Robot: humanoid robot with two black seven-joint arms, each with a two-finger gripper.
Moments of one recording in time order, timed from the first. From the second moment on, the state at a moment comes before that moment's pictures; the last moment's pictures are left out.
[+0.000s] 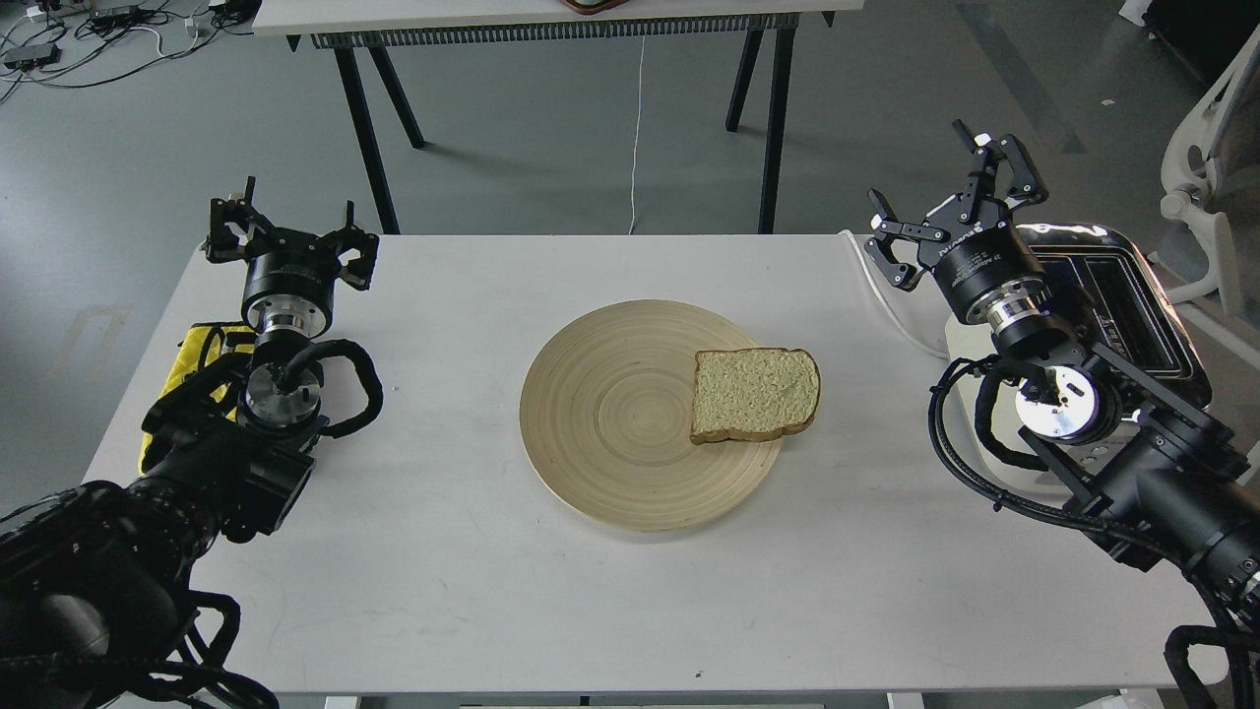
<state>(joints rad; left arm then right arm) -0.82 0.07 -0.58 -0.23 -0.67 -0.49 -0.43 0.66 -0.31 0.76 0.79 0.02 0.36 0.37</state>
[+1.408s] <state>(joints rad) -0.82 0.07 -0.58 -0.23 -0.67 -0.49 -0.43 0.50 -0.29 0.46 1.05 -0.59 -0.49 0.39</state>
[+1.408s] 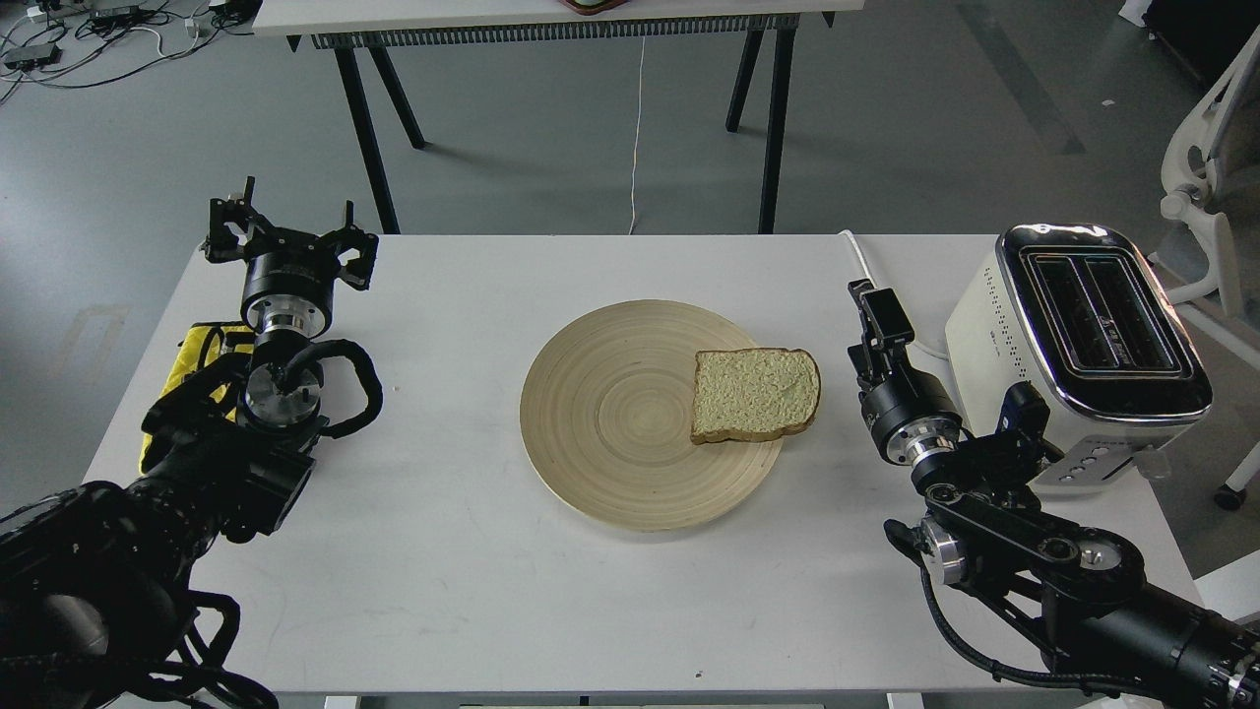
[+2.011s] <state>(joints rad) -0.82 0.07 -0.58 -0.23 -0.67 -0.49 -0.43 0.48 -0.15 0.39 0.90 -0.60 -0.49 0.38</state>
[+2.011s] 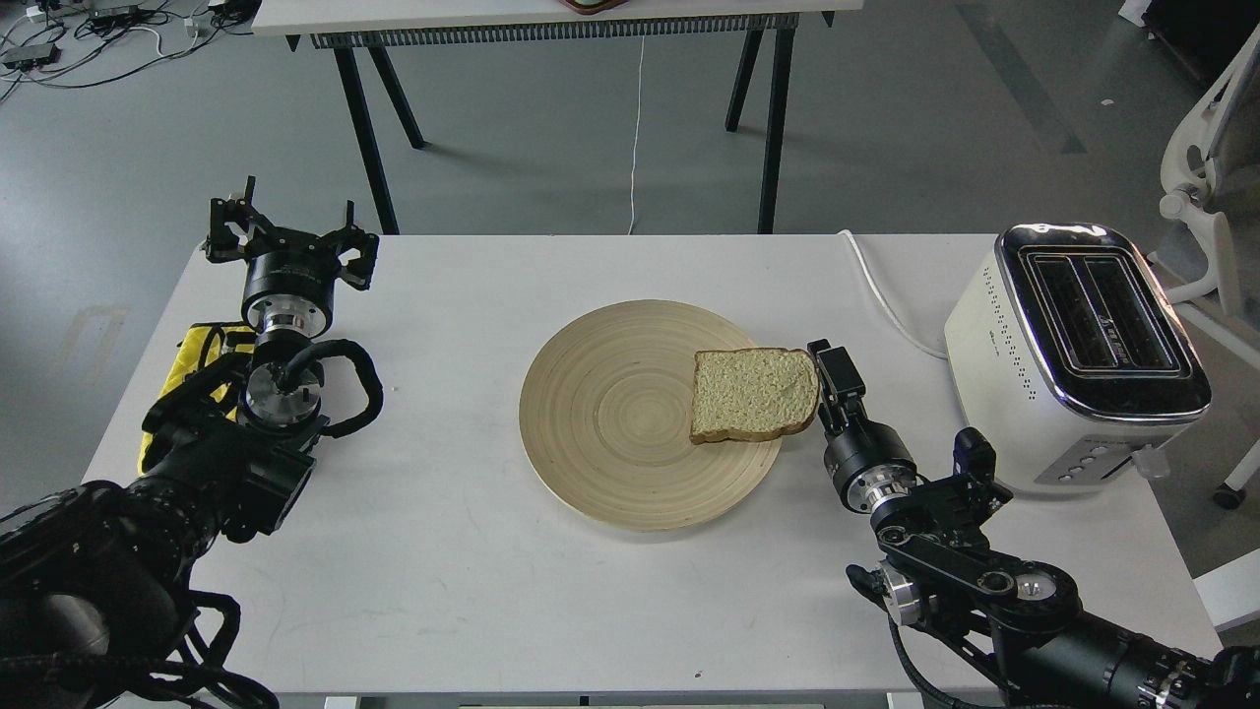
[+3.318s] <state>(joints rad) -0.82 0.07 -0.58 -0.23 -0.67 -0.49 -0.43 0.85 -0.73 0.47 1.26 -0.60 -0.47 0.26</state>
